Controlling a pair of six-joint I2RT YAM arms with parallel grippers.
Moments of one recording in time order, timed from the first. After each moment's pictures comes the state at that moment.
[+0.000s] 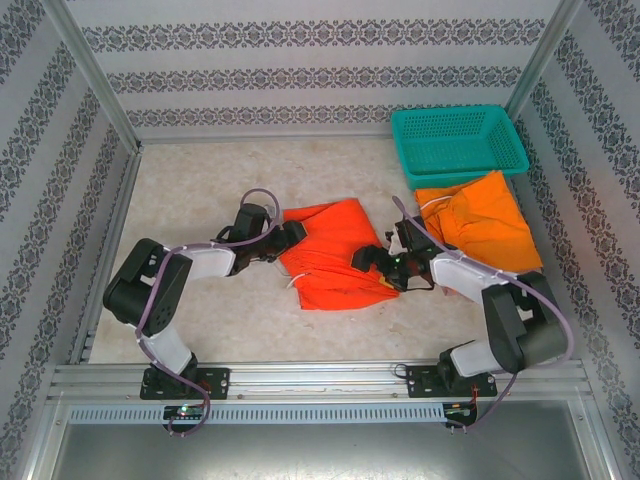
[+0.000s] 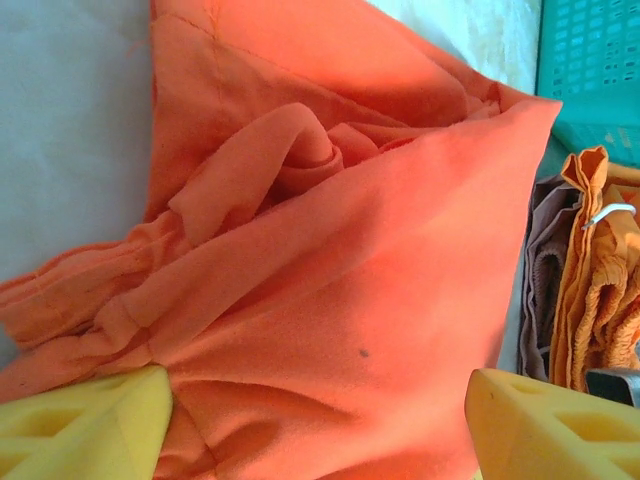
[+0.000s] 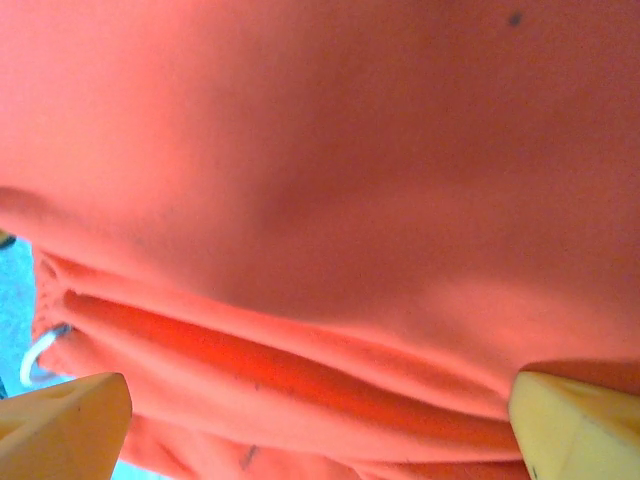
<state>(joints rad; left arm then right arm) -0.39 1.71 0.78 0.24 0.36 -0.94 0.33 1.41 0.64 -0.30 -0.50 0.71</state>
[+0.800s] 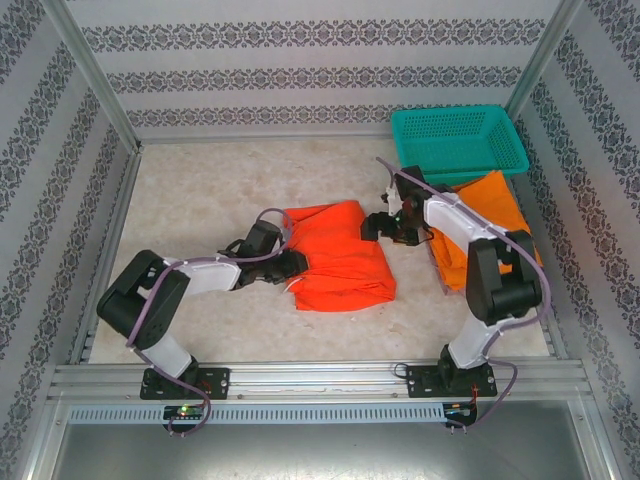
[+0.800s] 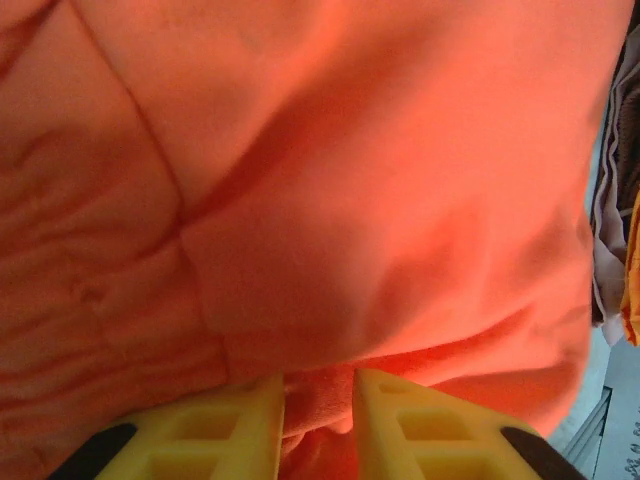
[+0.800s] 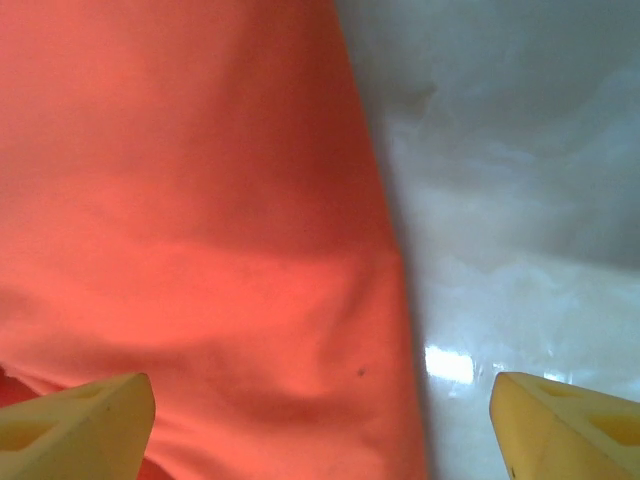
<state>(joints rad) -0.54 1.65 0.70 0.11 0.38 -0.92 0.22 1.76 1.23 -0.79 -0.34 0.24</state>
